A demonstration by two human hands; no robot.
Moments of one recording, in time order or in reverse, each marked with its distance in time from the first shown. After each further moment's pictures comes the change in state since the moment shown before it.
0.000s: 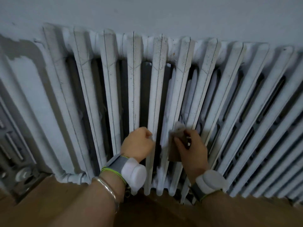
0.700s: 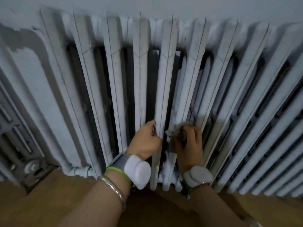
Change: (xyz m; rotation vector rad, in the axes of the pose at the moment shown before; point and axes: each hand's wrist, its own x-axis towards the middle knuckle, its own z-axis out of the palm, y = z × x) left_hand 0.013 -0.015 0.015 -0.398 -0.097 0.053; right_hand -0.001 0.029 0.051 -0.186 0.148 -0.182
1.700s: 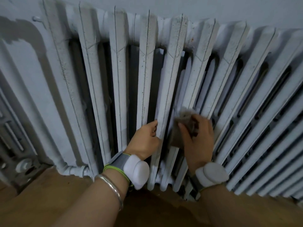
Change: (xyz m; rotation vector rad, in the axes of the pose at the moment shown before) left_hand 0.003 -0.011 -0.011 -0.009 -0.099 0.032; right_hand 0.023 -0.037 -0.029 0.117 0.054 0.048
